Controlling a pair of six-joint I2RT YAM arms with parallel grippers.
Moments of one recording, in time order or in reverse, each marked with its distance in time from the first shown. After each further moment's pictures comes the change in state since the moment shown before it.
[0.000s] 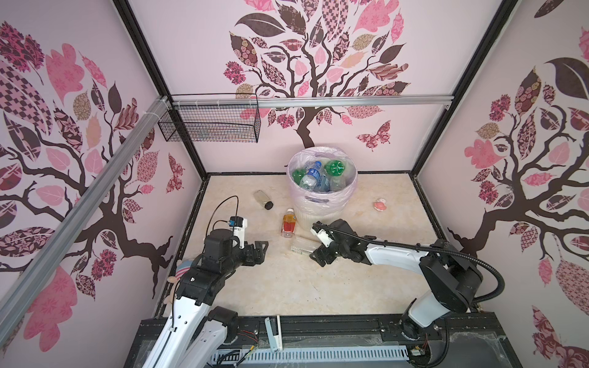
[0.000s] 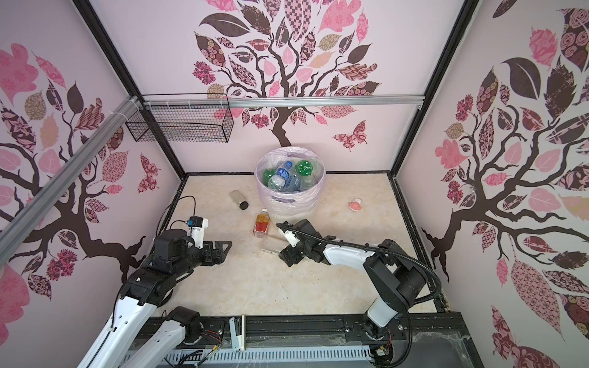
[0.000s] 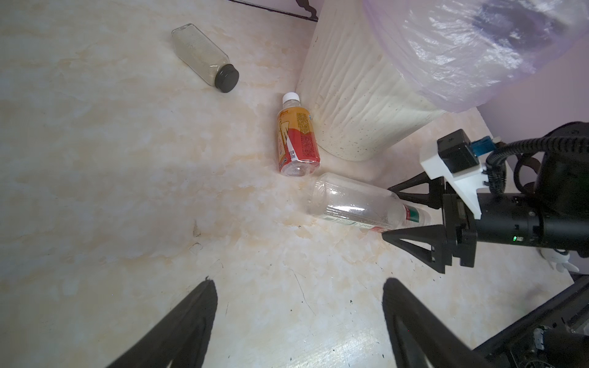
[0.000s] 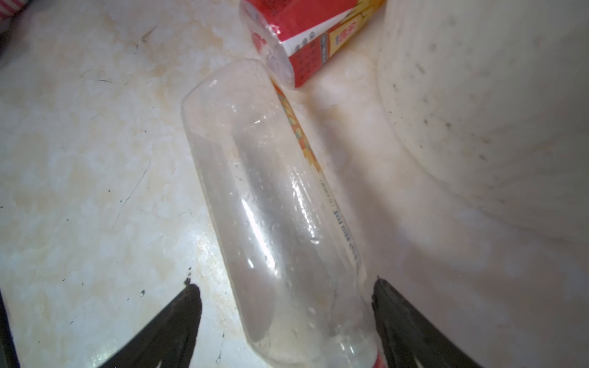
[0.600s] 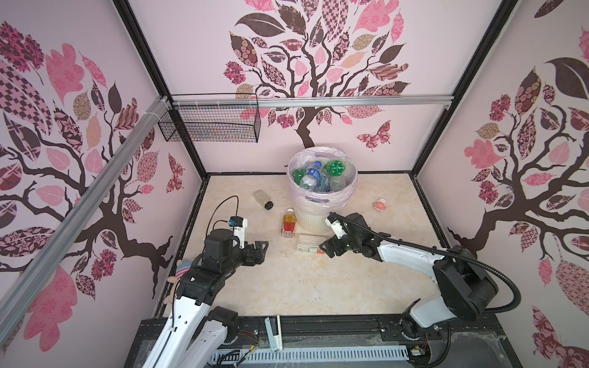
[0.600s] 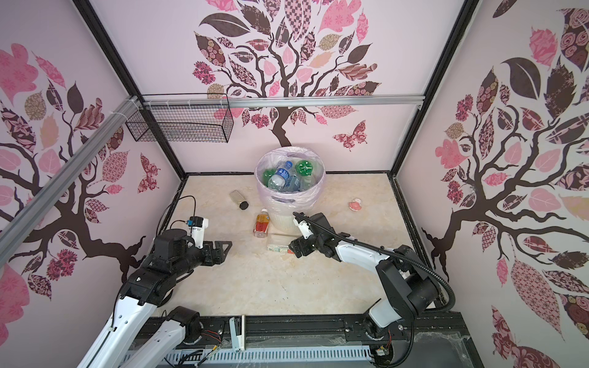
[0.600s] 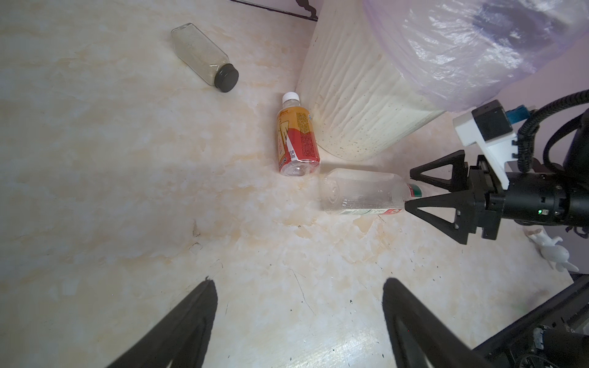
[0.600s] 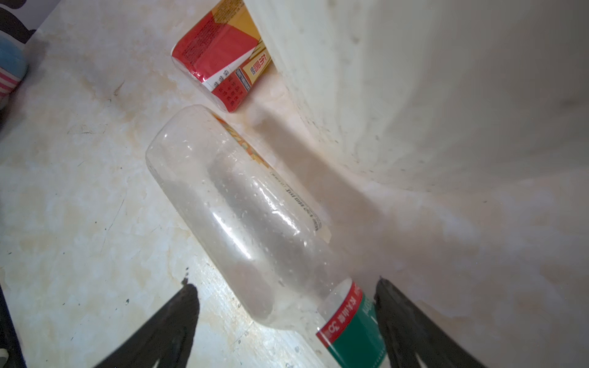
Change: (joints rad) left arm 0.000 0.001 0.000 0.000 0.001 0.000; right arm -0.150 -0.085 -0.050 0.001 -0.042 0.055
